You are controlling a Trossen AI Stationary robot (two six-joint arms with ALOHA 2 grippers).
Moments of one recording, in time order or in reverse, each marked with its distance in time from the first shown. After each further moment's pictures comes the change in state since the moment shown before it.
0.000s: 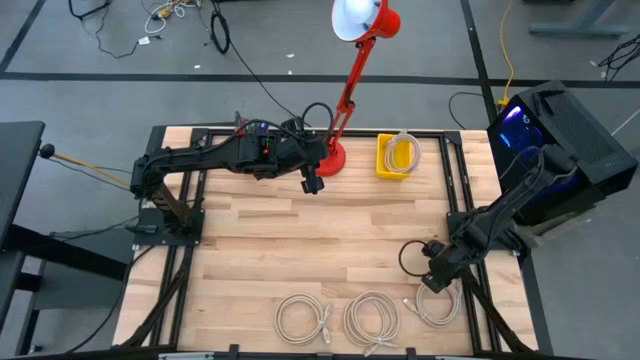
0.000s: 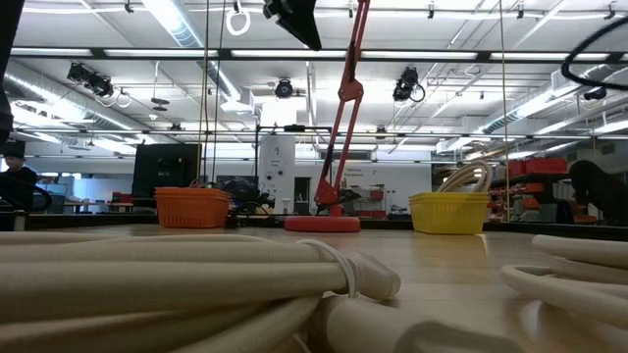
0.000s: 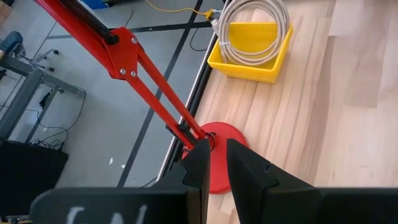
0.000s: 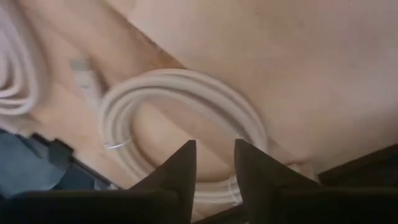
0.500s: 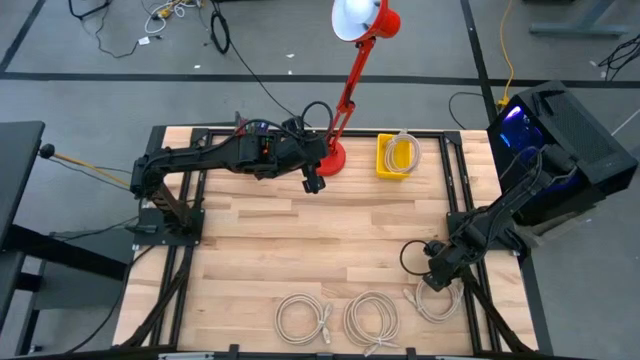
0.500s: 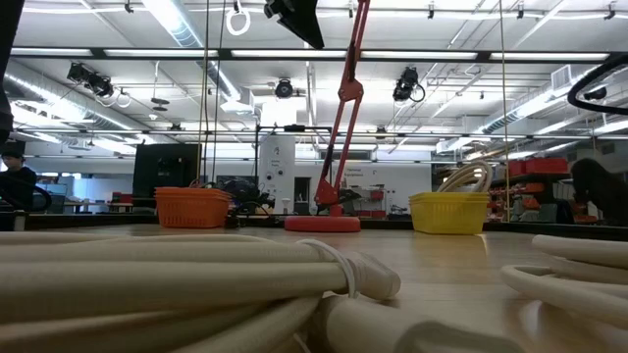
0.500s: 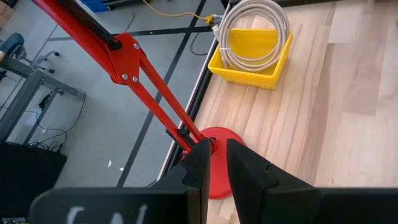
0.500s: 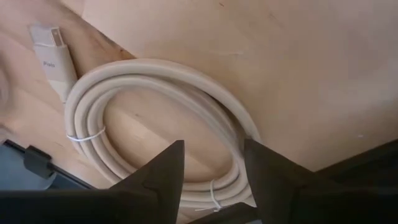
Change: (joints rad) left arm 0.000 0.000 0.000 0.021 0.001 -0.004; right arm -0.001 0.000 -0.066 0.036 -0.035 0.025
